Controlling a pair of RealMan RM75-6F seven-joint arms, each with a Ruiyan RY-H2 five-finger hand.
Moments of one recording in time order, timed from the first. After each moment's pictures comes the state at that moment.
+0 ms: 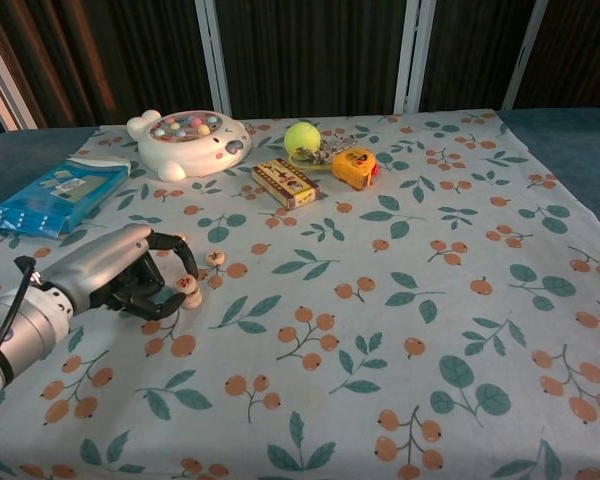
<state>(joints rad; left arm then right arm) -0.53 -1.80 -0.16 -1.31 1.23 1.10 0.15 0.12 -1.16 0.02 -1.62 -1.47 1.37 -0.17</state>
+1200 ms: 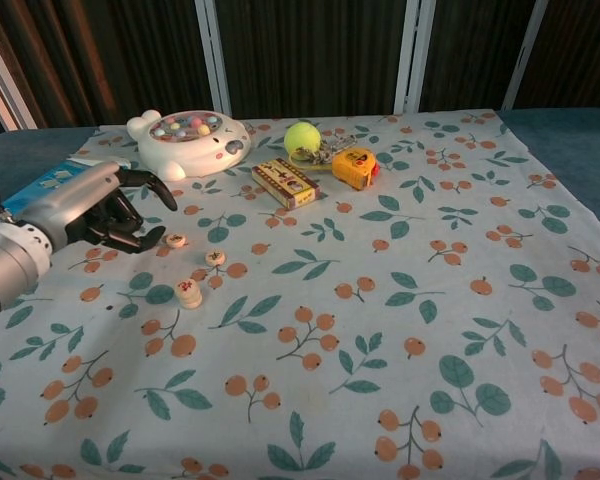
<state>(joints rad) -0.56 -1.74 -0.28 -1.32 1.18 1.10 0.09 0.12 -1.16 0.02 -1.62 -1.47 1.37 -0.18</state>
